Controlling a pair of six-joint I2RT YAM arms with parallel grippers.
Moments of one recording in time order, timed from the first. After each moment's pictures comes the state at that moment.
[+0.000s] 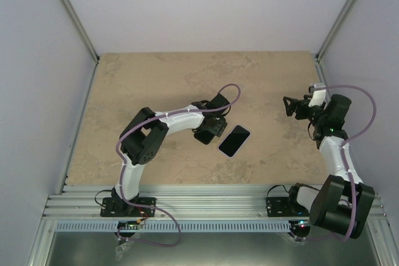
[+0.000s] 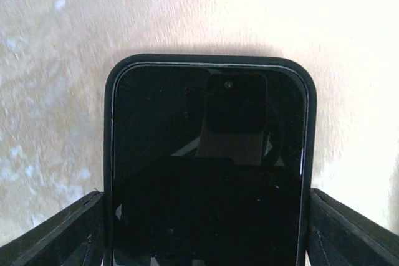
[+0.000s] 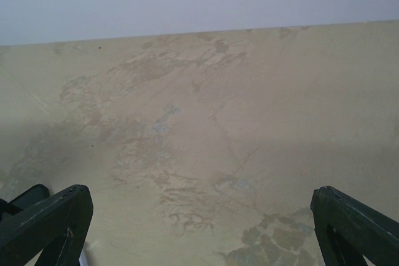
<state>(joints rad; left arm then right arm) -0.81 2.04 1.39 -0.51 -0.16 -0.18 -0.31 1.12 0.63 0.04 -0.61 -0.04</state>
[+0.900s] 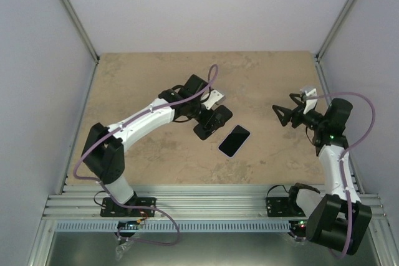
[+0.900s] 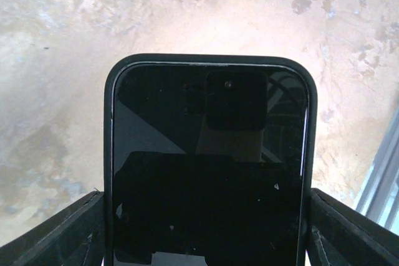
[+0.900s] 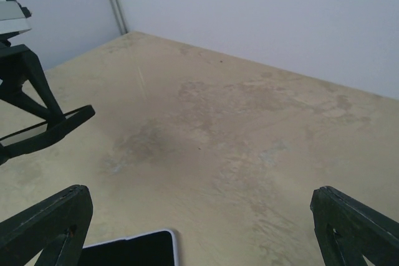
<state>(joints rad) -0.71 1.63 1.34 -0.62 0.34 0.02 -0.26 0.97 0.62 -0.04 -0.95 -0.21</state>
